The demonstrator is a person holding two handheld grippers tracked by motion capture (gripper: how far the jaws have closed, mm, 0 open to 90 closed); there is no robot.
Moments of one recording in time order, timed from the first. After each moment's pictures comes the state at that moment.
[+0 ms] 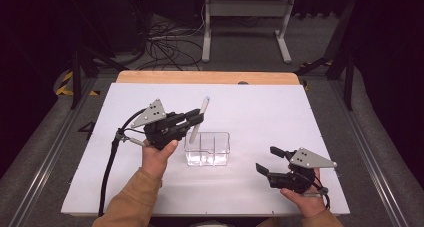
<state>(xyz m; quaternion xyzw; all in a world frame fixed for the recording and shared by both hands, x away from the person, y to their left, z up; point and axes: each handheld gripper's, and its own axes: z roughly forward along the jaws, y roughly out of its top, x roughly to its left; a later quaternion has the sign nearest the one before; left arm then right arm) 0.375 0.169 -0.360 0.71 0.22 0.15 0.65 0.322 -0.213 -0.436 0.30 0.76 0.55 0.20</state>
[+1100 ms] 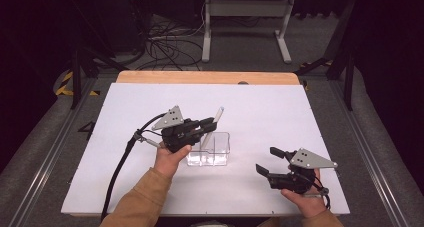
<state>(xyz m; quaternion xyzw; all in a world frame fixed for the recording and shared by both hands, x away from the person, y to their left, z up) 0.392 0.144 -0.396 0.73 0.20 0.12 0.64 0.321 -0.213 -0.435 0.29 0.76 0.55 0.19</state>
